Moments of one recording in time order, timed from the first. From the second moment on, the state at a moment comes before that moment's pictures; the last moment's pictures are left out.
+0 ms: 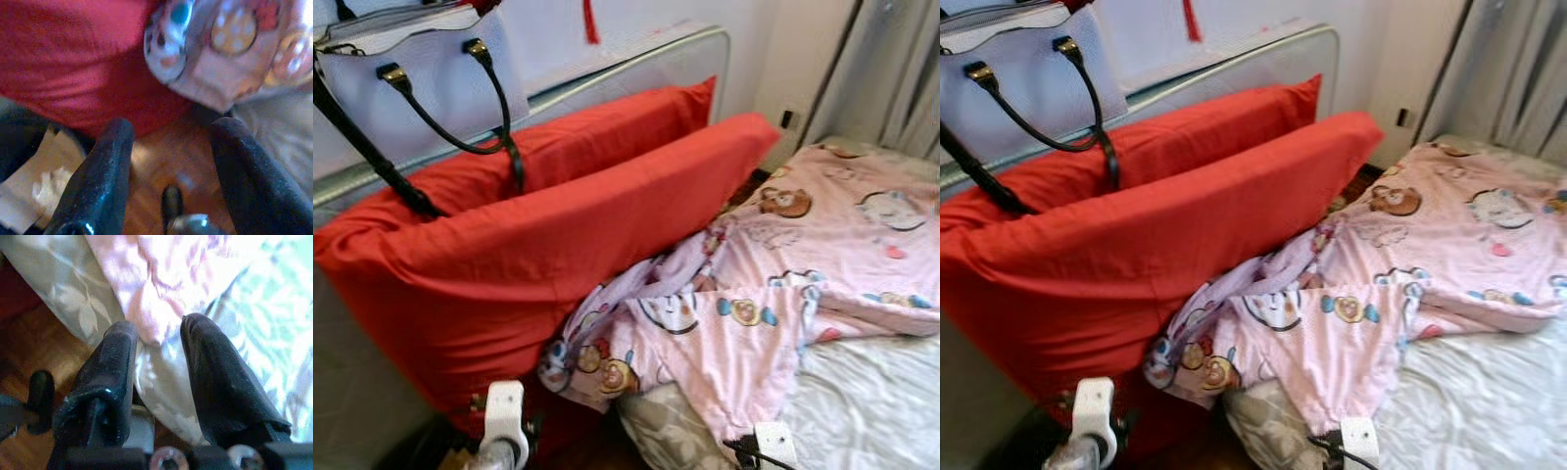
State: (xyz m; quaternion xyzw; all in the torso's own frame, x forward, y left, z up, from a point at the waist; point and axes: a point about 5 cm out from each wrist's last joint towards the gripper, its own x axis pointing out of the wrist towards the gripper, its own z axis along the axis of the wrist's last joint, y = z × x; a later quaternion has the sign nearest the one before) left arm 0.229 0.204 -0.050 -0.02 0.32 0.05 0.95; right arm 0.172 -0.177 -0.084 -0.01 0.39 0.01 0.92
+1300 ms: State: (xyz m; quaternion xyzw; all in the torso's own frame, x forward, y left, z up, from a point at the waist) left arm 0.238 0.205 0.005 -0.02 0.11 0.05 0.99; right arm 0.238 -0.163 -0.025 0.01 0.16 0.00 0.99
